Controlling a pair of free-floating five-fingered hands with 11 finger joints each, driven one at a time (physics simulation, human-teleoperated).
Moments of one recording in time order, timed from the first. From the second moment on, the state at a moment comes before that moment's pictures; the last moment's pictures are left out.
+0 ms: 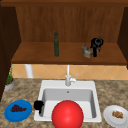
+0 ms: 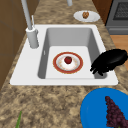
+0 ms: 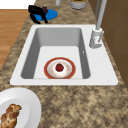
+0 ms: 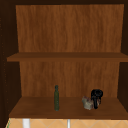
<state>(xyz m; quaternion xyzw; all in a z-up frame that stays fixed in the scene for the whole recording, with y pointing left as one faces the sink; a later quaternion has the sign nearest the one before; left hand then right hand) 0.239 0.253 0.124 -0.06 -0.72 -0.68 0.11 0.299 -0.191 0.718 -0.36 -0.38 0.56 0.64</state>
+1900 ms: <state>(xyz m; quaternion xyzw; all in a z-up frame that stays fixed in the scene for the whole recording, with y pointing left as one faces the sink) 0.239 0.253 0.124 -0.06 -0.72 -0.68 0.11 0.110 -0.267 0.524 -0.32 -0.32 0.60 0.66</state>
